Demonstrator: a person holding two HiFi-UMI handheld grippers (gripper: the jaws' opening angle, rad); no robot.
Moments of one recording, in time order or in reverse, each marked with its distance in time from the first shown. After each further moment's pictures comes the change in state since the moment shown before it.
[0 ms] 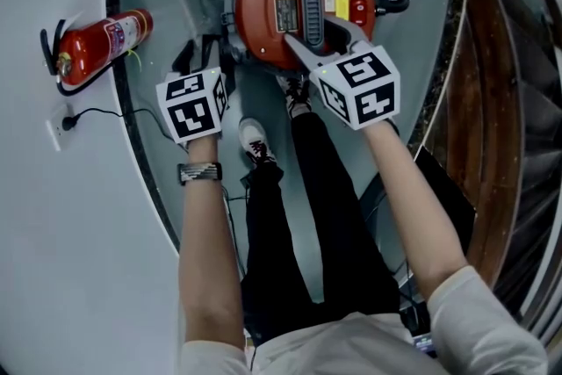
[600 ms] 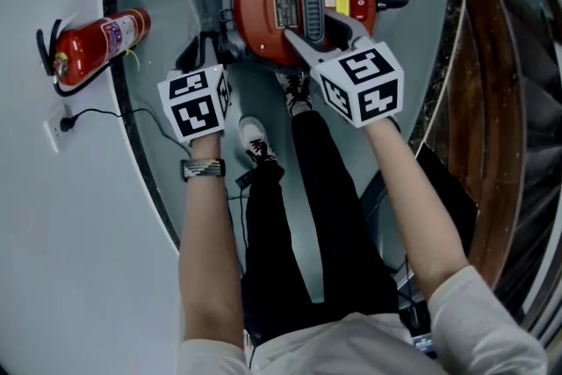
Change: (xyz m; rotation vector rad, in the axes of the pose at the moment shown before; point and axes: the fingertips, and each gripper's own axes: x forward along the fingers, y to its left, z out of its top) left arm 0.003 -0.002 -0.001 0.021 -0.019 0.014; right arm 0.000 0.000 0.001 0.006 -0.017 -0.008
